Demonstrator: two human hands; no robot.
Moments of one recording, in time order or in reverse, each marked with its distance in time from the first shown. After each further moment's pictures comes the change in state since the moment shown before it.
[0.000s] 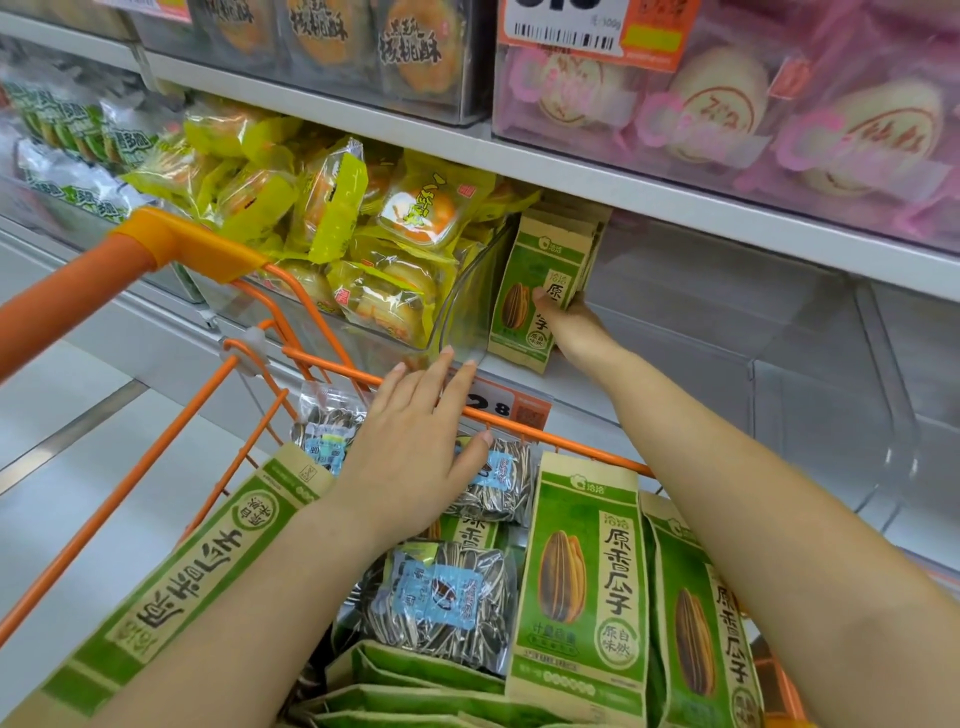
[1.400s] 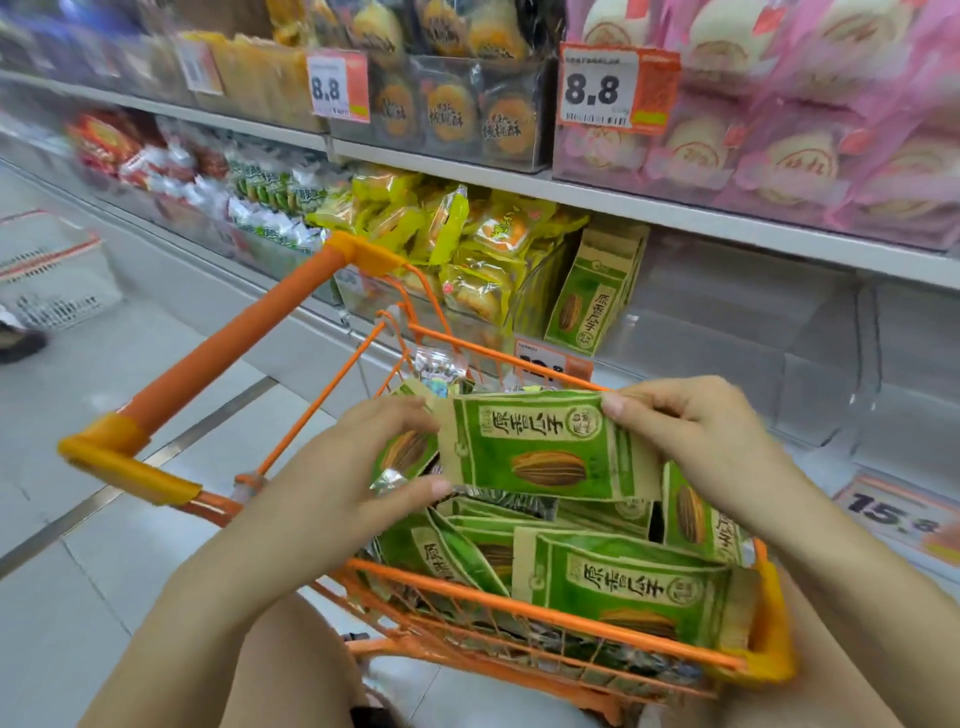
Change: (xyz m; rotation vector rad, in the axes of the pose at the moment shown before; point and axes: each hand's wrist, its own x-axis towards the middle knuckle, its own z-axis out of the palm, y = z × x) left_hand -0.171 0.008 -0.125 -0.397 0.045 -0.103; right_hand -0.291 -0.022 -0.049 -0.141 -0.088 -0.509
